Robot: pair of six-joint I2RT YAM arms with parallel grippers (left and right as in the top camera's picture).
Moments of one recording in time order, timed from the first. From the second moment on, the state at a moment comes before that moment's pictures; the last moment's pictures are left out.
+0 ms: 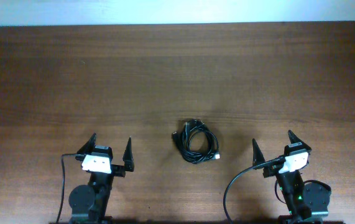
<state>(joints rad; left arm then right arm) 0.00 0.01 0.01 -0.07 0.13 0.02 0.02 0.02 0.01 -0.06 -0.20 -0.05</state>
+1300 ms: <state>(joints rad) 0.00 0.01 0.01 -0.07 0.12 0.02 0.02 0.02 0.01 -0.06 -0.20 -0.05</state>
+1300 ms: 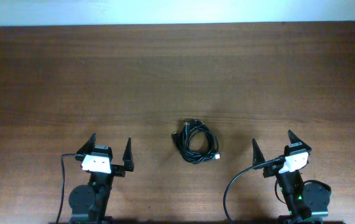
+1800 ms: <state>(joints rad) 0.00 0.01 0.06 -0.18 0.13 0.02 0.02 0.02 0.01 -0.06 -0.20 -0.05</state>
